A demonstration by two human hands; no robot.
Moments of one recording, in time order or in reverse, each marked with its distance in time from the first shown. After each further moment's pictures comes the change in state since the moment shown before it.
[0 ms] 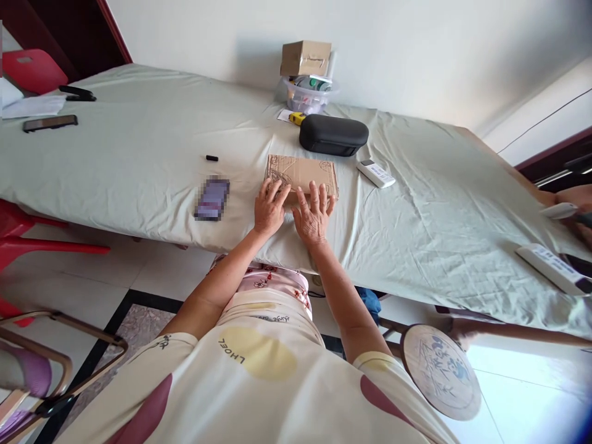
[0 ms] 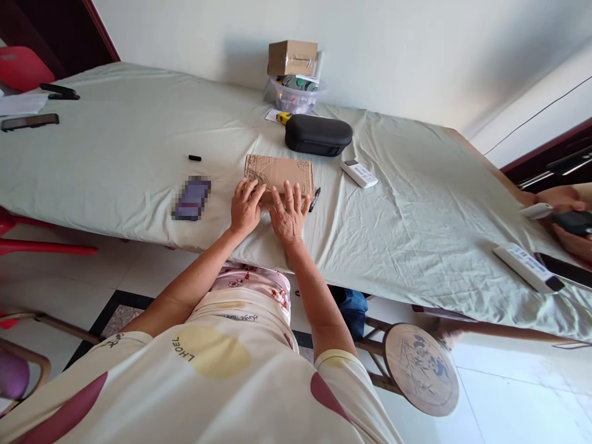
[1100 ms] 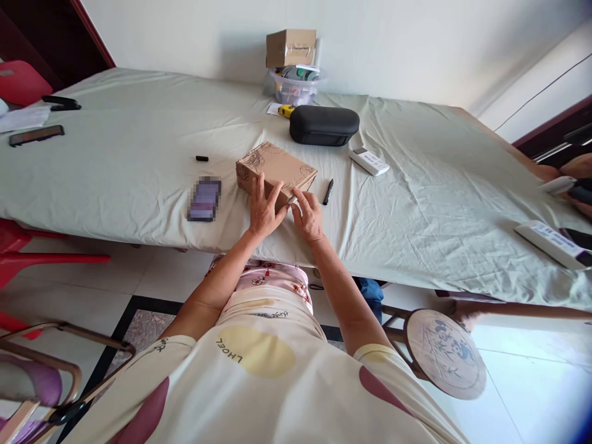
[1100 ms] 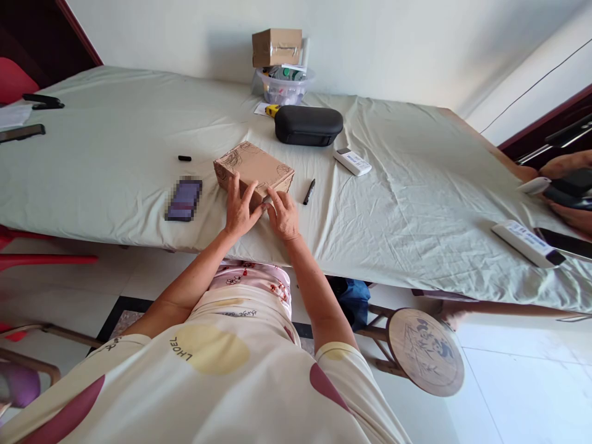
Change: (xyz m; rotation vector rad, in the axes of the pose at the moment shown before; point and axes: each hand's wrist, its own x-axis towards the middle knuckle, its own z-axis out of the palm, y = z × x) left_hand -0.012 0.001 0.000 -0.052 -0.016 0.003; right_hand -0.009 0.021 0.012 0.323 0.018 -0.056
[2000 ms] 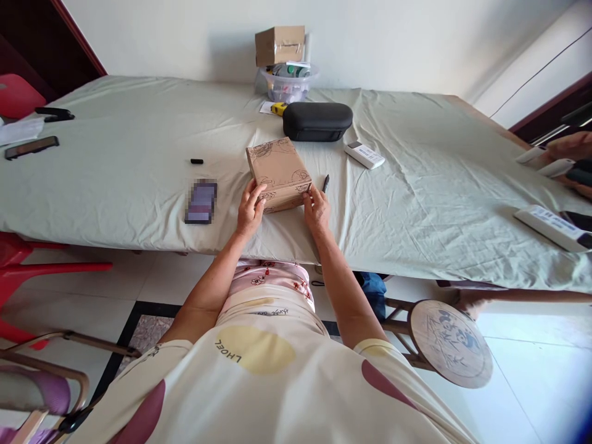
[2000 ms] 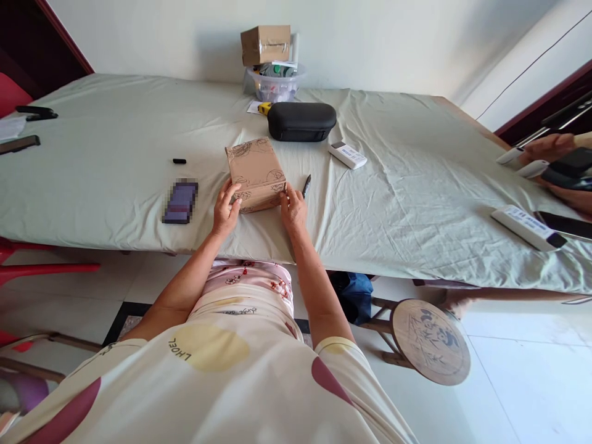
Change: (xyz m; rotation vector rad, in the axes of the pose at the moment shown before) left_hand -0.009 -0.050 -0.001 -0.295 0.135 0.061; right_hand 0.000 0.041 0.007 0.073 0.191 0.297
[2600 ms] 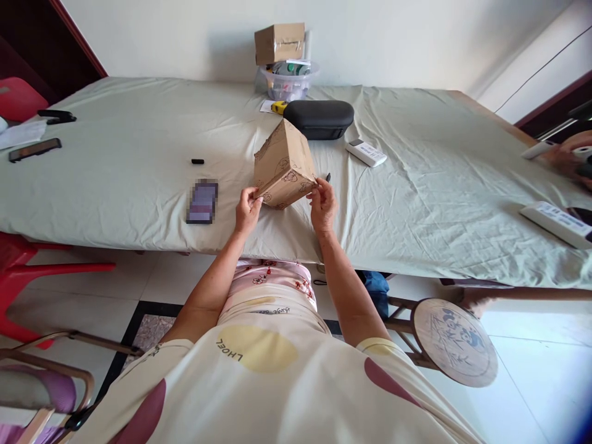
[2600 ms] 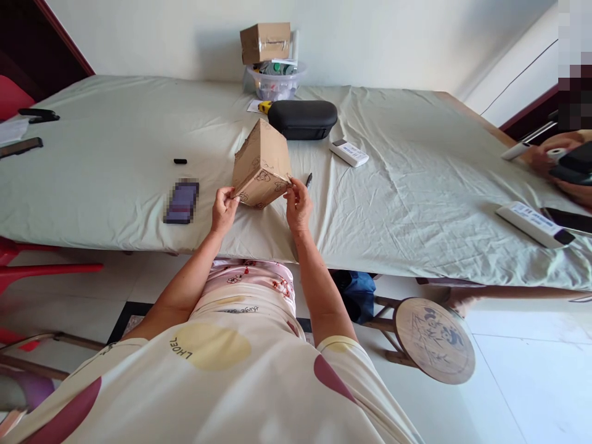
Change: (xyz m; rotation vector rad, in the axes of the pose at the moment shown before) left_hand -0.001 -0.014 0.003 -0.208 -0.005 -0.293; right_hand 0.001 -0.003 0.000 0.368 0.141 -0.004
